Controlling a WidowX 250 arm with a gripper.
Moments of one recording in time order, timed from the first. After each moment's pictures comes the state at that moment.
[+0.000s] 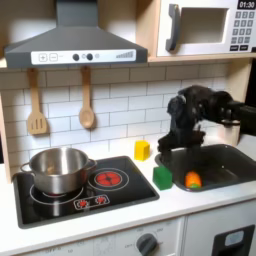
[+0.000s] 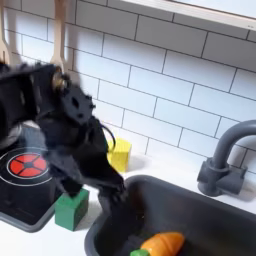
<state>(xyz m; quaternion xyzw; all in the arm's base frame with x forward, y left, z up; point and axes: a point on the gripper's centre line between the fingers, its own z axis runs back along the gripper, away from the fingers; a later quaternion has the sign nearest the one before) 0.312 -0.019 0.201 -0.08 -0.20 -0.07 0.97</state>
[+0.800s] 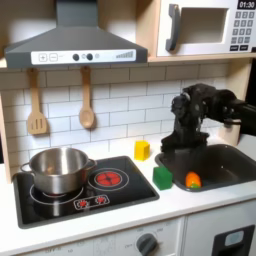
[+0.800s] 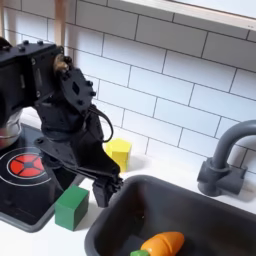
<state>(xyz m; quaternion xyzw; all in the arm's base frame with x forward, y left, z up) 0.305 -0.023 0.198 -0.06 -0.18 -0.09 0.98</state>
